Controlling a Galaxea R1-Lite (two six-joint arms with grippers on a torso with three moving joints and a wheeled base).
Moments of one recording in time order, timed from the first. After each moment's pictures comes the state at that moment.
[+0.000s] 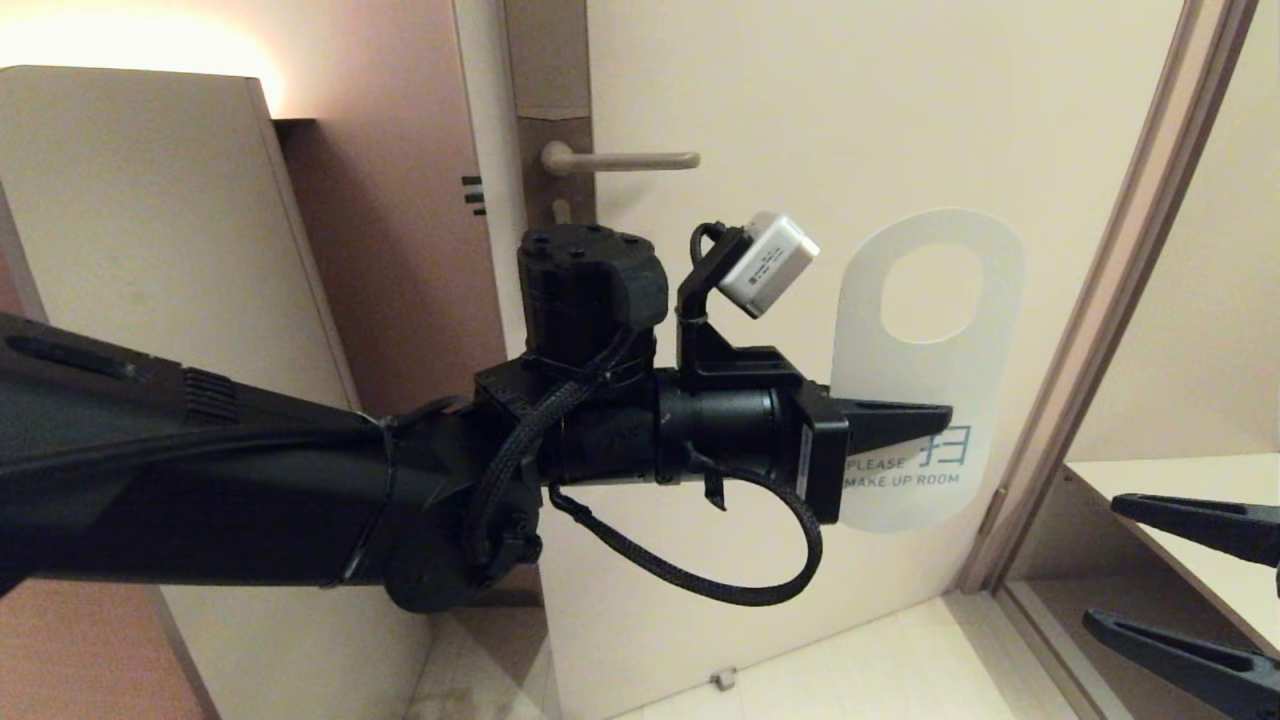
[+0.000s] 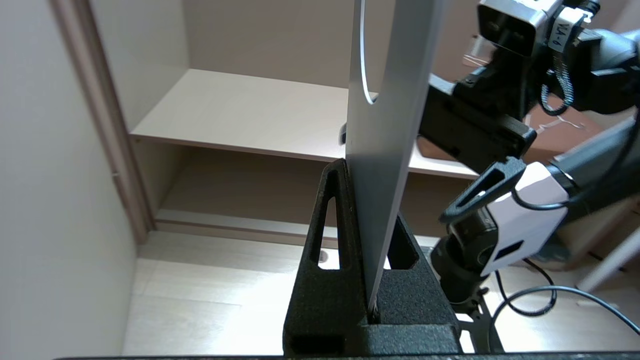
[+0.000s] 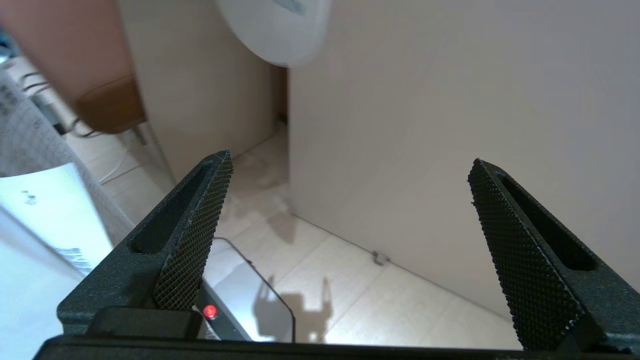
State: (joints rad) left arm -0.87 1.94 -1.22 -0.74 -0.69 -0.20; right arm 0.07 0.95 -0.48 -0.14 0.66 -0.20
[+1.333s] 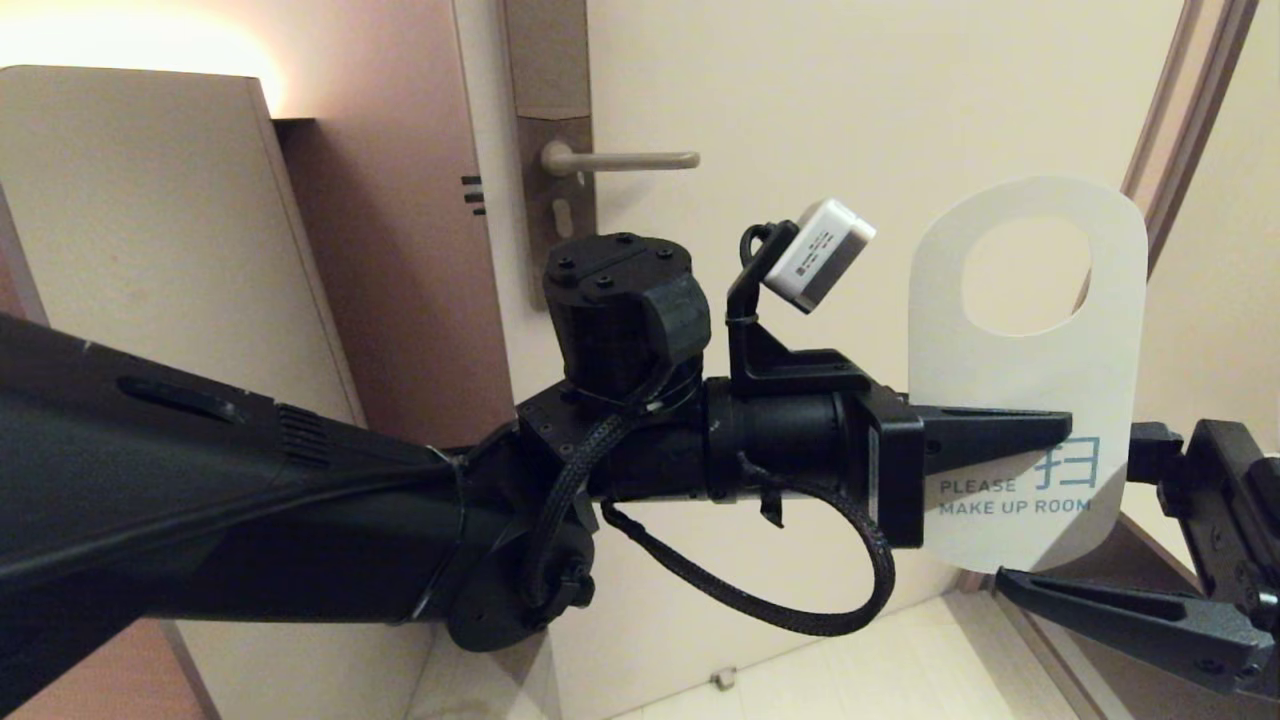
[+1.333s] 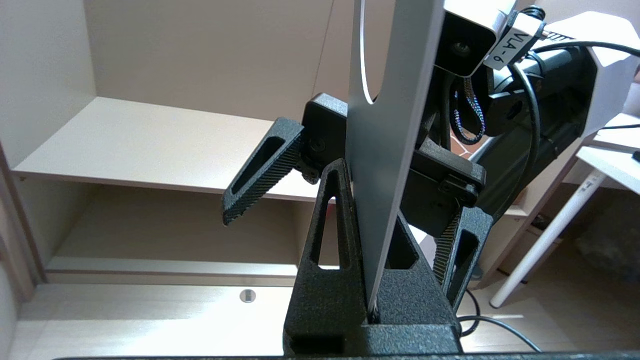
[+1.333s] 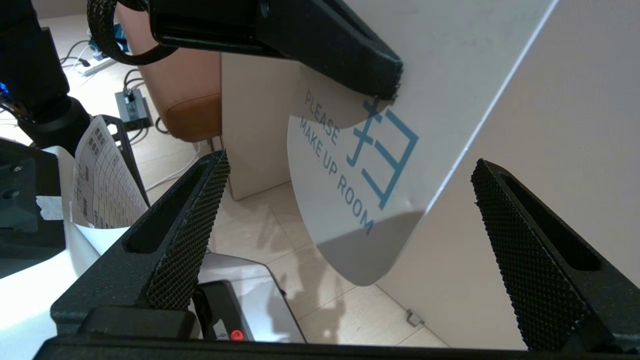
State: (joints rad) left arm -0.94 2.00 -1.24 -0.96 -0.76 -0.43; right arm 0.33 1.12 -0.63 -0.22 0.66 -0.16
